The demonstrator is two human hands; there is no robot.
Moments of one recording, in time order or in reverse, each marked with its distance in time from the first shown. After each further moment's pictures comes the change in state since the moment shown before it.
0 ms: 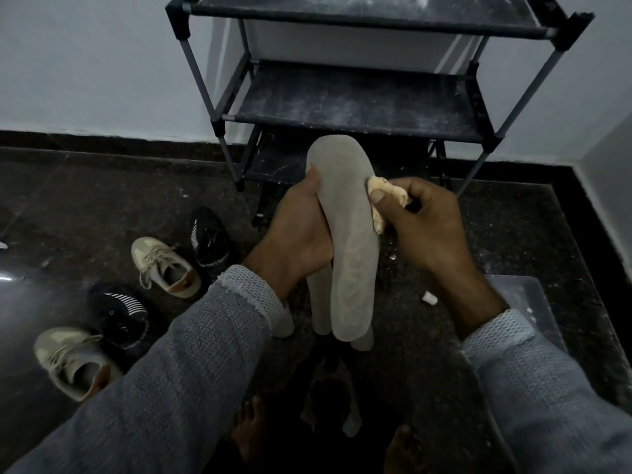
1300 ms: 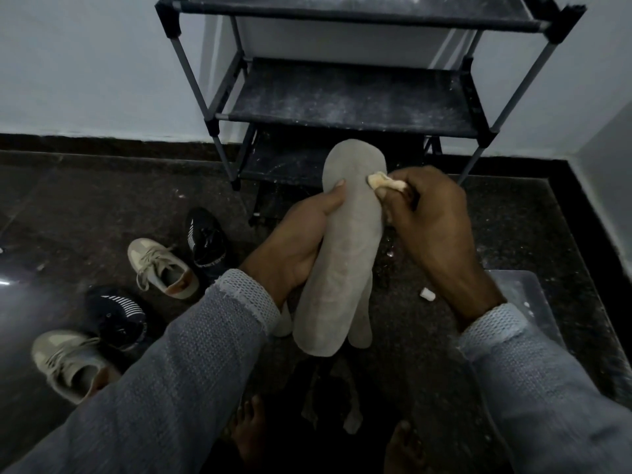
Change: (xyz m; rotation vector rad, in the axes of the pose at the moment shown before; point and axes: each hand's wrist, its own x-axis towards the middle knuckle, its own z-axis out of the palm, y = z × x) left_hand -0.001 -0.010 0.000 0.261 0.018 -0.045; right_hand 0.005 0.002 -0.012 -0.469 0.076 -0.343
